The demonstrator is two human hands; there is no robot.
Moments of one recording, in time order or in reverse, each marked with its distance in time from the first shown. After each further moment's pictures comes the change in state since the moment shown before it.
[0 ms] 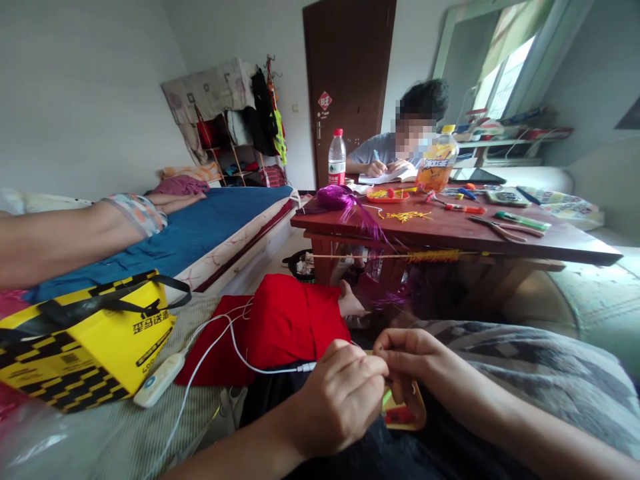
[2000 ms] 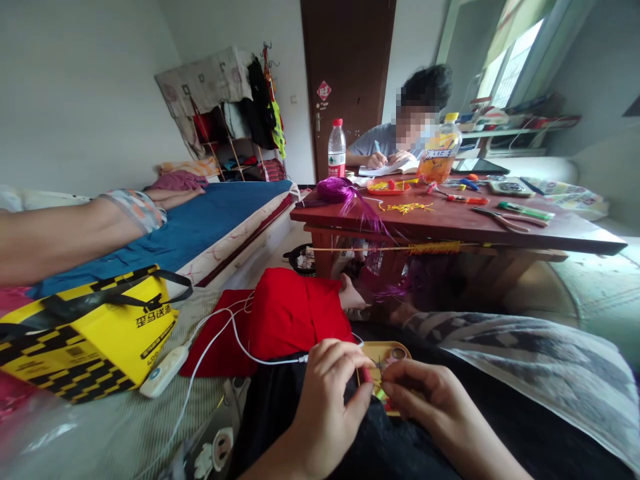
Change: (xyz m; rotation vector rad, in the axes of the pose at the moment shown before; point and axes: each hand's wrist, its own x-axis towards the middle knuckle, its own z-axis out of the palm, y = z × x) left_hand -0.020 0.013 0.016 -0.101 0.033 -0.557; right_hand -0.023 0.054 0.013 -0.175 0.242 -0.125
